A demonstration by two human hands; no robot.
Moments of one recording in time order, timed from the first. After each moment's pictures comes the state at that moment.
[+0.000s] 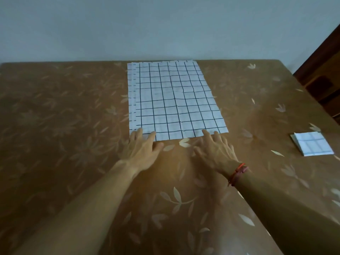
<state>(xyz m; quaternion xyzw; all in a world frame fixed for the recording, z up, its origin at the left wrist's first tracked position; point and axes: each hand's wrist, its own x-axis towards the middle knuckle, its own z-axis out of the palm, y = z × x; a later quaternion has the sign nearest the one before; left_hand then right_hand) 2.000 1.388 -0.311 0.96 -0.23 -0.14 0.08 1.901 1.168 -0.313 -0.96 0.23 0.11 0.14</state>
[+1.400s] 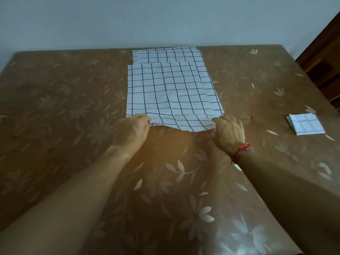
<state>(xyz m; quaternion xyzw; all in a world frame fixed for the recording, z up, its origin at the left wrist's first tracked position) 1.974 1.438 -0.277 0.91 -0.32 0.09 0.23 1.872 1.168 -0.298 -0.98 0.22 -0.02 0.03</state>
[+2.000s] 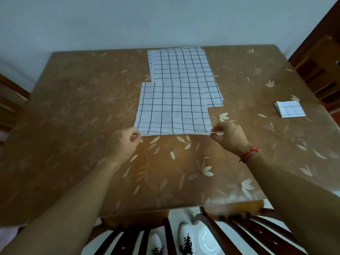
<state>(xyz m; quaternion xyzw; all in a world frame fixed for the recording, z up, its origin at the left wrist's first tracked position) 1.857 1.561 -0.223 0.94 -0.17 -0.02 0.30 1.759 1.234 -0.230 -0.95 0.19 0.00 0.25</state>
